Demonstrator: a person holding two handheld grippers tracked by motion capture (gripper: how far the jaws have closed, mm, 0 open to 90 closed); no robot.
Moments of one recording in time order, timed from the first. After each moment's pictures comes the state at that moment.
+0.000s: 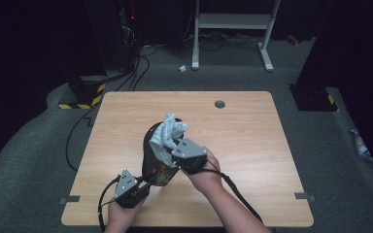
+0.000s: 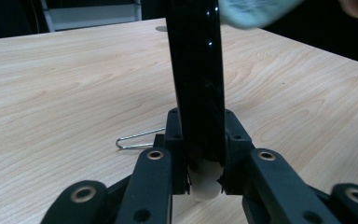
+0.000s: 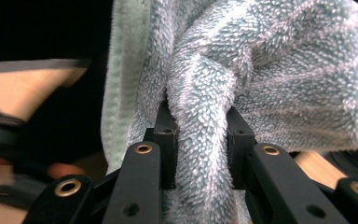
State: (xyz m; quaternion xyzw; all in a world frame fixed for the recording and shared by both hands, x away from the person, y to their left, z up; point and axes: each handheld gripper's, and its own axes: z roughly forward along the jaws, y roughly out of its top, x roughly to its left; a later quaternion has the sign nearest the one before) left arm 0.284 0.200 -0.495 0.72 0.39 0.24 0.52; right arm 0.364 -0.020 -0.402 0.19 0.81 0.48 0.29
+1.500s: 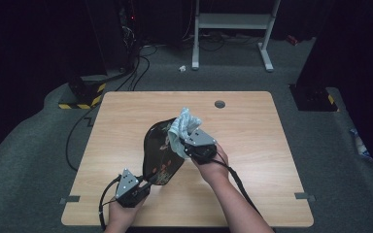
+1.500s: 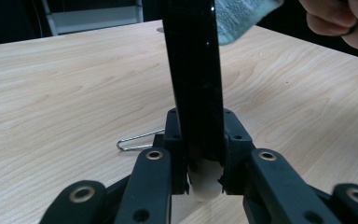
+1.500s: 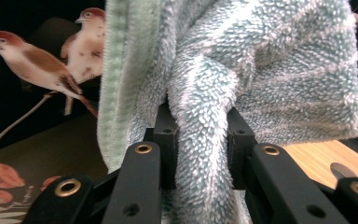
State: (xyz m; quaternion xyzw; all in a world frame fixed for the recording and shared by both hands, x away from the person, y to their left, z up) left arm 0.286 0.198 -0.495 0.73 0.38 0.24 0.51; right arm 0.397 -0.043 -0.426 0.25 0.80 0.45 0.30
